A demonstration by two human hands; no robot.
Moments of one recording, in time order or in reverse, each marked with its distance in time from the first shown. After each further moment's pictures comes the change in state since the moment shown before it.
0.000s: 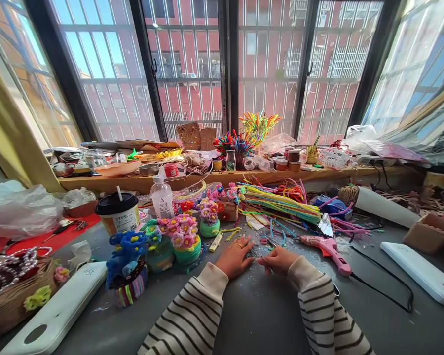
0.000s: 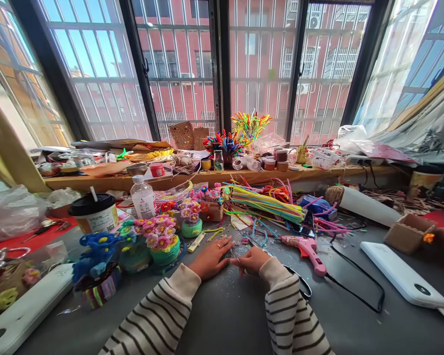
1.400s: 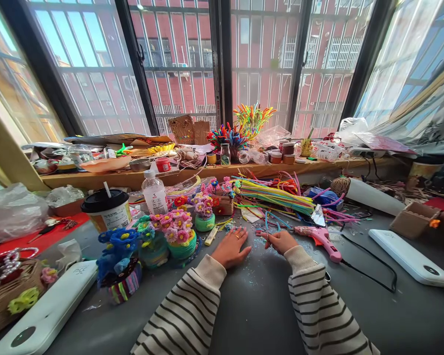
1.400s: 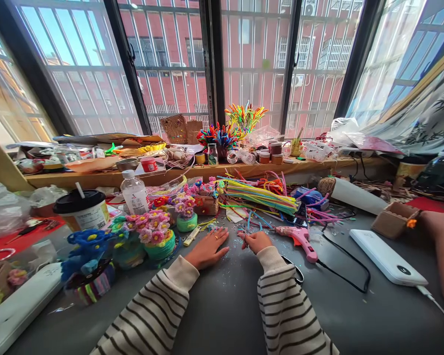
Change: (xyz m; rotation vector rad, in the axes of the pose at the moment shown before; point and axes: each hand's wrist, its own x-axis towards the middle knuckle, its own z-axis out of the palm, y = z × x) left_hand 0.008 0.004 0.003 -0.144 -0.031 -0.004; right_hand 0.001 0.007 -0.011 0.002 0.473 0.150
